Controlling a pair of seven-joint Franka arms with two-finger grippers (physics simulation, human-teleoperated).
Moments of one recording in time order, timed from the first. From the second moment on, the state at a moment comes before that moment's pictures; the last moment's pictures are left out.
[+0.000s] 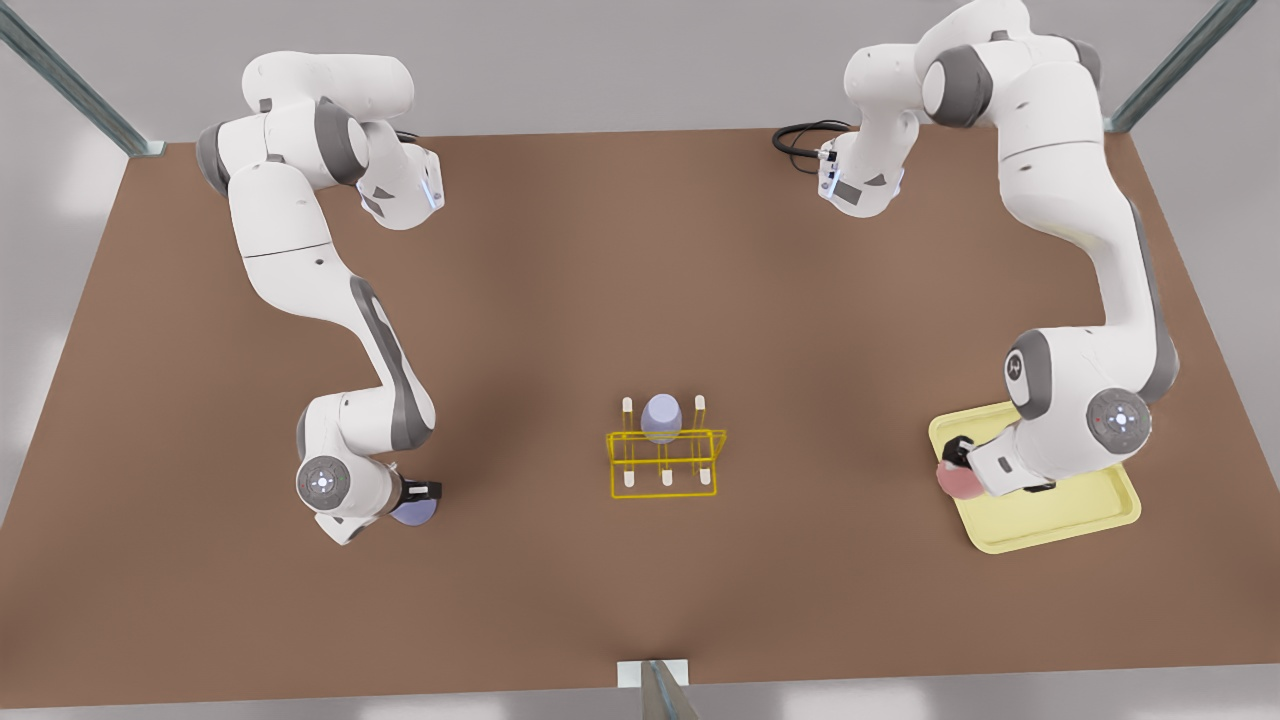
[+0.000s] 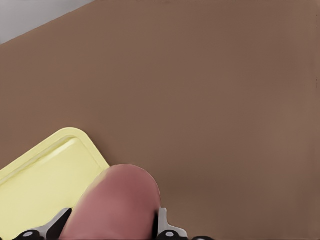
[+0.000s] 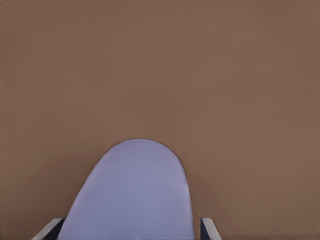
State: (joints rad) left arm -0.10 0.58 0.08 -1.37 -0.02 1.90 0.40; right arm 0.12 0.79 0.03 -1.47 -0.02 2.12 0.12
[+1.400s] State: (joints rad) left arm -0.48 0.87 -0.08 -0.97 -0.06 1.94 -0.55; right arm 0.12 0.79 0.03 -1.46 -0.02 2.11 0.12
